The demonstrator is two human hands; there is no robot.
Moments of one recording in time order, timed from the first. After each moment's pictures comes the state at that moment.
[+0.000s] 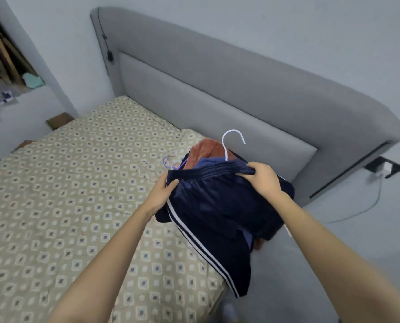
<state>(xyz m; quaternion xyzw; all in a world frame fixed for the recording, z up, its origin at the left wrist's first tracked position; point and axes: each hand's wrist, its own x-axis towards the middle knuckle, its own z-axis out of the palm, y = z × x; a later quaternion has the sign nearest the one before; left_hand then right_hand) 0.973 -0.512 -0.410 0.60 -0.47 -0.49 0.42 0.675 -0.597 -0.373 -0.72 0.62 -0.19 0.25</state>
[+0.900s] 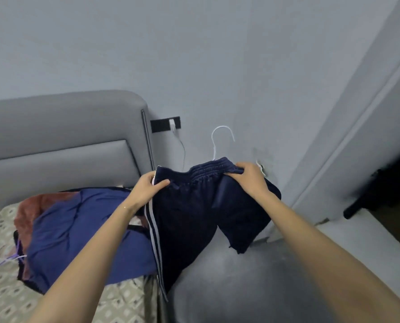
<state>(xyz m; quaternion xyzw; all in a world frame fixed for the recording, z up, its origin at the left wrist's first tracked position) 0.570 -0.432 -0.328 0.33 -0.78 -0.51 0.17 0.322 -0.236 -0.324 -0.35 0.82 -0.41 0.18</state>
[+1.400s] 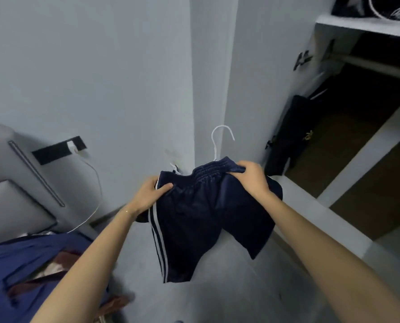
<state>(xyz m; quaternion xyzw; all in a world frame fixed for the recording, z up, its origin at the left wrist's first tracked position) 0.342 -0.234 -0.327 0.16 -0.84 -0.52 0.03 0.170 0.030 -0.328 -0.18 0.88 -0.43 0.06</state>
